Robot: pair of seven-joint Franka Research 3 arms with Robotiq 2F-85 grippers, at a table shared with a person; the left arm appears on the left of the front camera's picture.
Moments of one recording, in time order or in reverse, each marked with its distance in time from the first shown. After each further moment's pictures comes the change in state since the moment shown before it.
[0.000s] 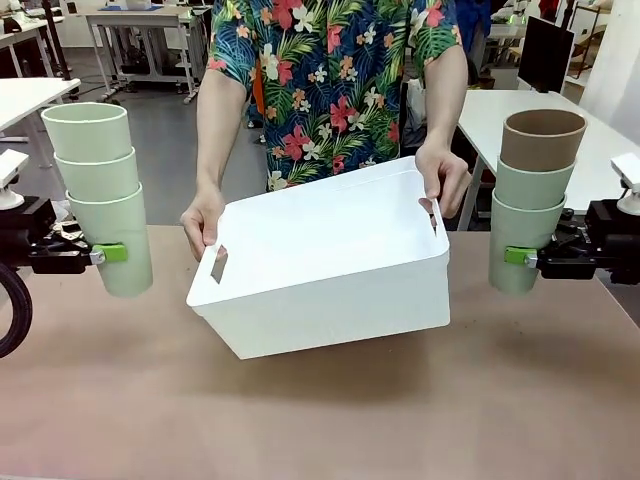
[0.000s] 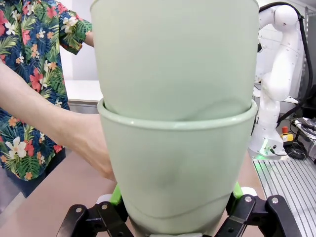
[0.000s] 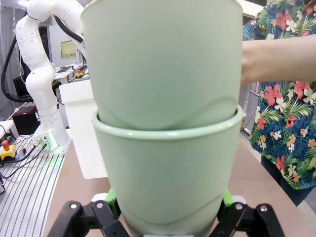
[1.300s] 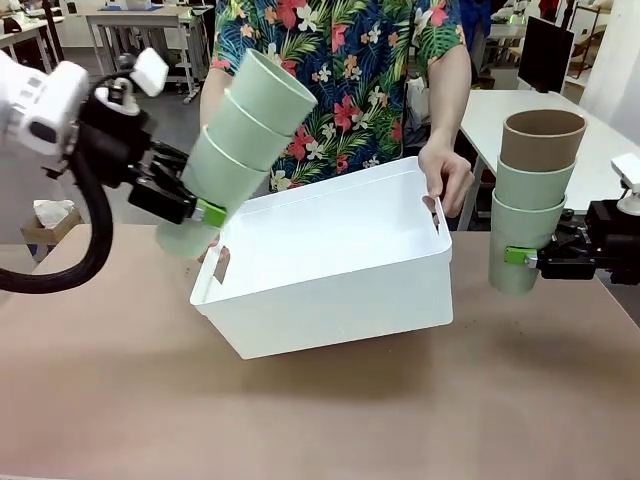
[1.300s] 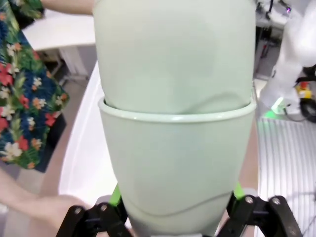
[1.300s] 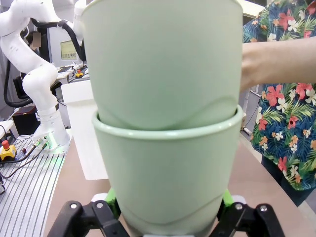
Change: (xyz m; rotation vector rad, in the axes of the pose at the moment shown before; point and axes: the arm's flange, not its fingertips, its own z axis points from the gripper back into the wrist) left arm 0.160 -0.057 -0.170 0.078 0.559 -0.036; right arm 0.000 0.000 0.000 0.000 0.000 -0.001
